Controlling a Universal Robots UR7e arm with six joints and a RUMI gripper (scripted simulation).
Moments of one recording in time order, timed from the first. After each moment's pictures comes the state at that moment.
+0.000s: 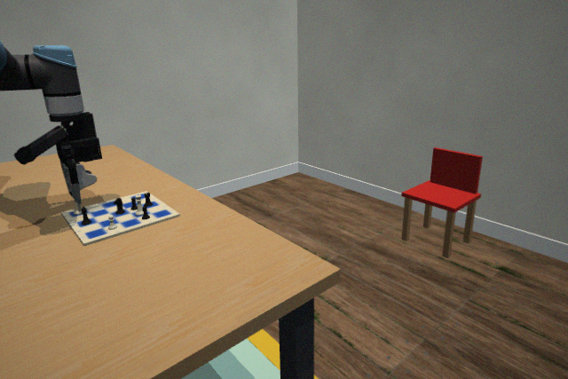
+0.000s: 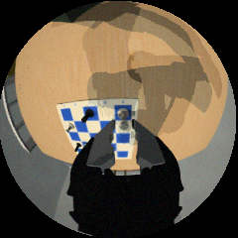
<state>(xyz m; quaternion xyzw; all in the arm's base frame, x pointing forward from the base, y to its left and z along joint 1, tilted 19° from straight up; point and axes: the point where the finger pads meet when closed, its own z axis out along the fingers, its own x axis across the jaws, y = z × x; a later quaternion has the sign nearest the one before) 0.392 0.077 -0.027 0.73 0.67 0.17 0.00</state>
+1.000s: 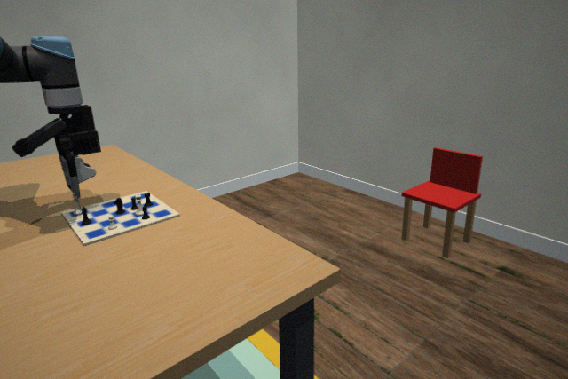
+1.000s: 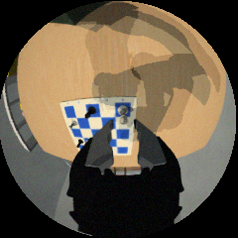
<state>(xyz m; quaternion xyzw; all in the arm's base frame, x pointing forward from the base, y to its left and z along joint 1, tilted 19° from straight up) 0.387 0.073 -0.010 0.73 0.67 0.17 0.00</state>
